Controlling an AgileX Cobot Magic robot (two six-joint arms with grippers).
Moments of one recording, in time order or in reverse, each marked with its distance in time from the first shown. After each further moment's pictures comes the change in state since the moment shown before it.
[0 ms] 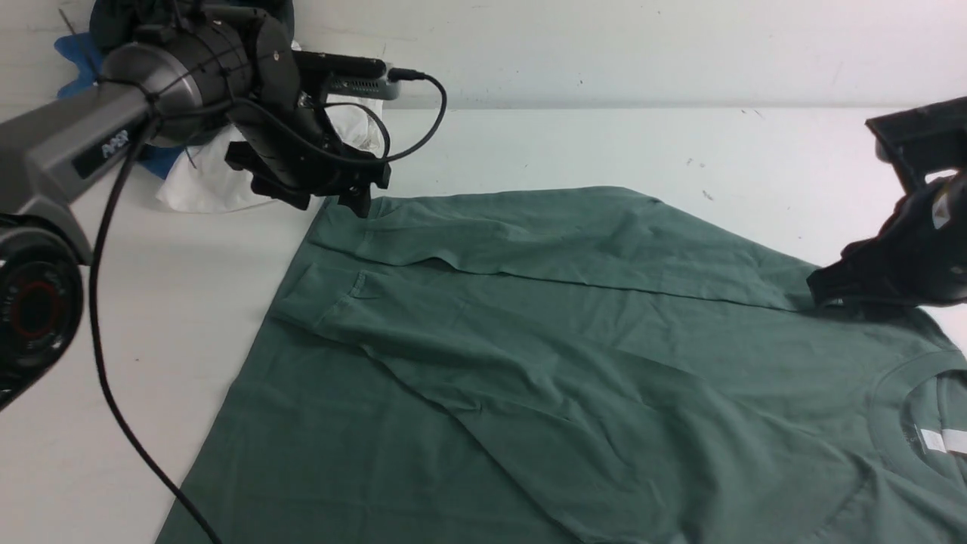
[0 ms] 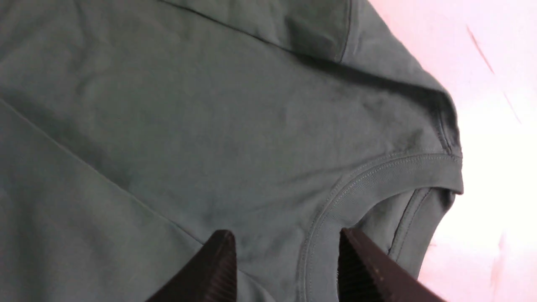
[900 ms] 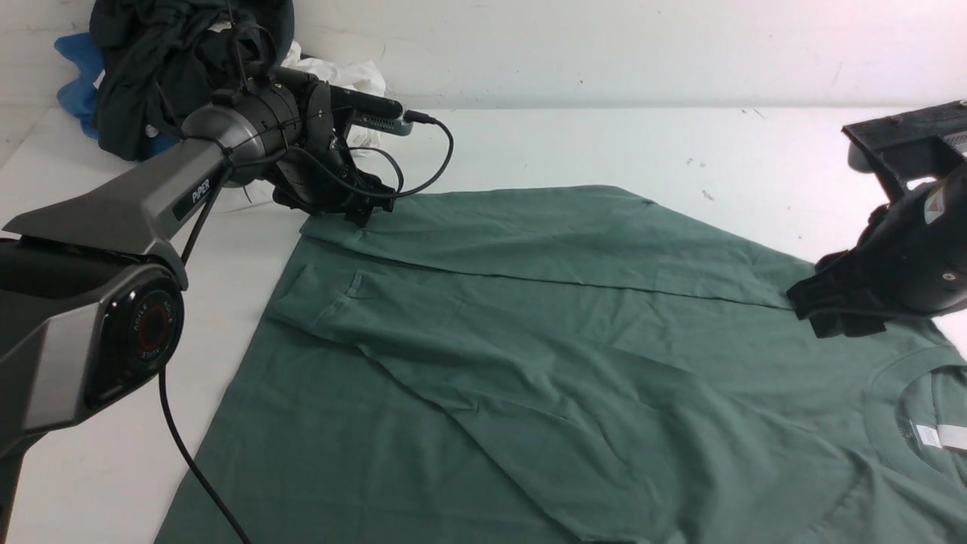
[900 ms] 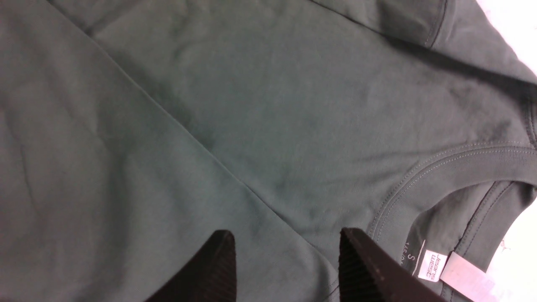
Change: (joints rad) right arm 0.000 -0.009 -0.004 0.185 0.026 -0.167; left arm 0.000 0.252 -0.245 0.151 -0.046 -0.007
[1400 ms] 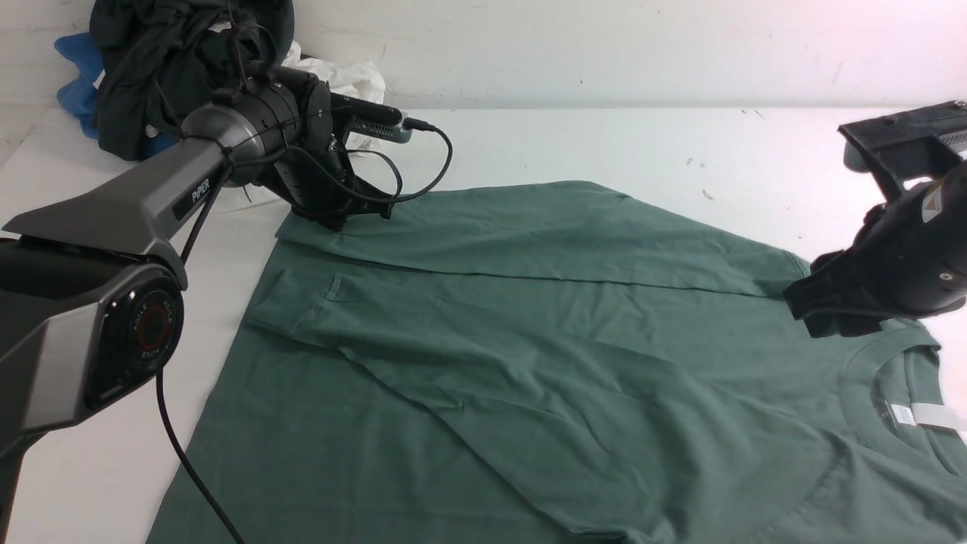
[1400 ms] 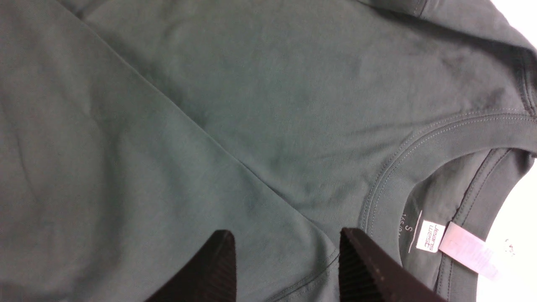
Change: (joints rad) right arm 0.000 0.000 0.000 0.020 -0.006 -0.023; left arm 0.000 -0.003 0.000 -0.008 0.053 0.020
